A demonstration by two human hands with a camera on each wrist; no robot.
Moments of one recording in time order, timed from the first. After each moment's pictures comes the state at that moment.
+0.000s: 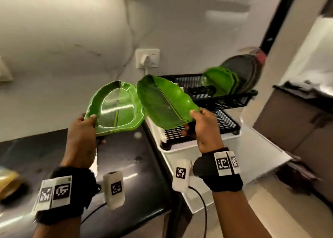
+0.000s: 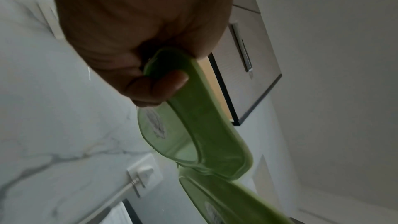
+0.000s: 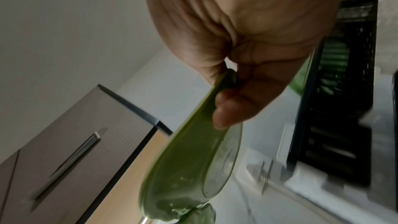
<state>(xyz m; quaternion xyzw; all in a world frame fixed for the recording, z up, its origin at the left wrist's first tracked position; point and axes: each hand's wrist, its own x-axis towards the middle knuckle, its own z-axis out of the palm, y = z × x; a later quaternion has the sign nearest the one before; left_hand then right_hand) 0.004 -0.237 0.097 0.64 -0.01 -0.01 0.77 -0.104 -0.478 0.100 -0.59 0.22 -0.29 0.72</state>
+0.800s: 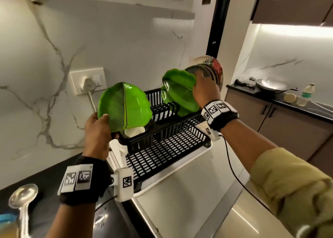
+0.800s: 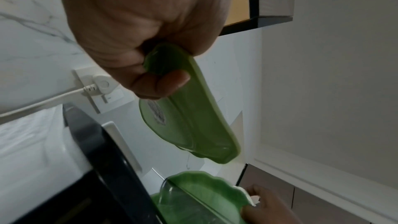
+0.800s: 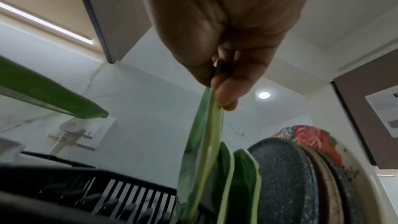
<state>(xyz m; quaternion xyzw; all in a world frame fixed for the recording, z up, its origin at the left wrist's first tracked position) 0.119 -0.456 0.100 0.62 -0.10 -0.11 0.77 -0.016 -0.719 0.169 -0.88 0.35 -0.31 0.00</state>
